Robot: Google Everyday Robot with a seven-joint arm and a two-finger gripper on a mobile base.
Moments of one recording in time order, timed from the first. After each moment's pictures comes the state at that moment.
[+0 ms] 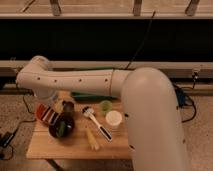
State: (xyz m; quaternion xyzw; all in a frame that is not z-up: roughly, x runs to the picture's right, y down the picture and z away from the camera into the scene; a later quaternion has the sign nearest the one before) arm -0.260 0.101 0.716 -0.26 -0.20 -0.51 0.80
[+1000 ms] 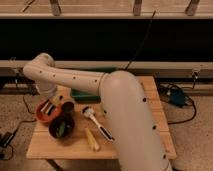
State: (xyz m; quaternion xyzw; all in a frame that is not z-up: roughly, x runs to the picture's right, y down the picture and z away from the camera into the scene) arm -0.295 0.072 0.794 -0.25 -0.23 -0.47 0.81
